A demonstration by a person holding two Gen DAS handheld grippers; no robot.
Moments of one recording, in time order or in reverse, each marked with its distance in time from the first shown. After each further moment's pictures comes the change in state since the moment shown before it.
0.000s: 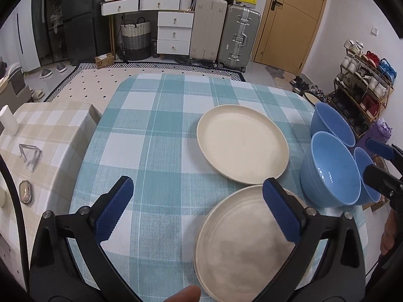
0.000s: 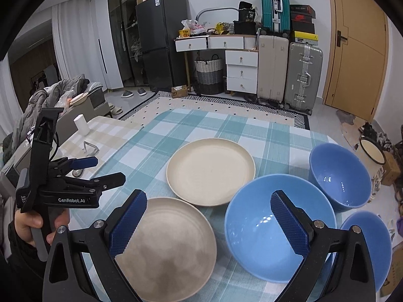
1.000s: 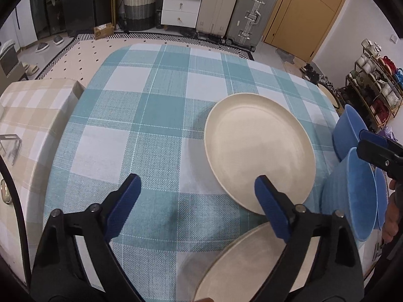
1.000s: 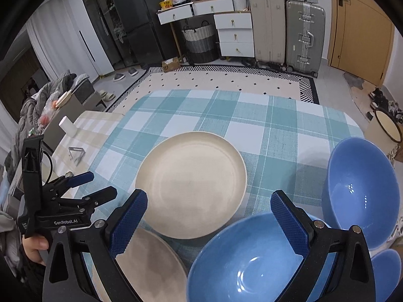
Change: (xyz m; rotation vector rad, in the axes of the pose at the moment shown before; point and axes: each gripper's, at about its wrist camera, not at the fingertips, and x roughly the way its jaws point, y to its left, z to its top) left arm 0.114 0.014 0.036 -0.076 0.180 -0.002; right arm 0.123 -0.065 0.056 0.102 0.220 0.035
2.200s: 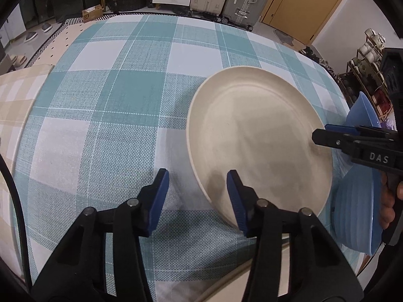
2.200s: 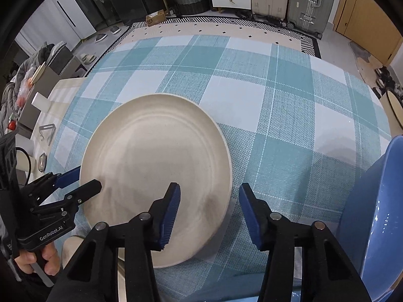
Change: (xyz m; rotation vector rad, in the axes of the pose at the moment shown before) left arm 0.075 -0.013 0.010 0.011 0.117 -0.036; right arm 0.119 -0.032 0.023 0.024 0.292 -0.055
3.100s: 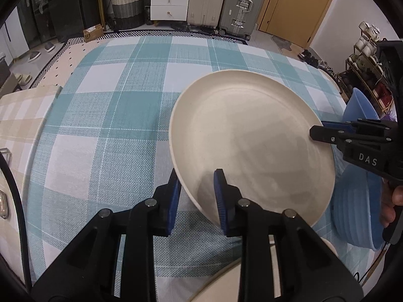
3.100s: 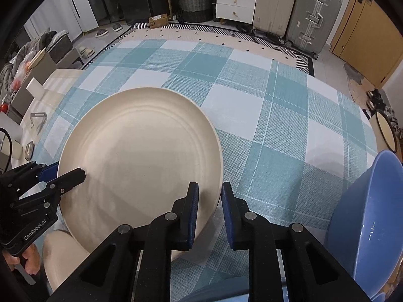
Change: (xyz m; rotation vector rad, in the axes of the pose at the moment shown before) left arm -0.028 -0.016 -0.006 0.062 -0.096 0.051; right arm -0.013 0.018 -0.011 -0.086 -0.091 -0.088
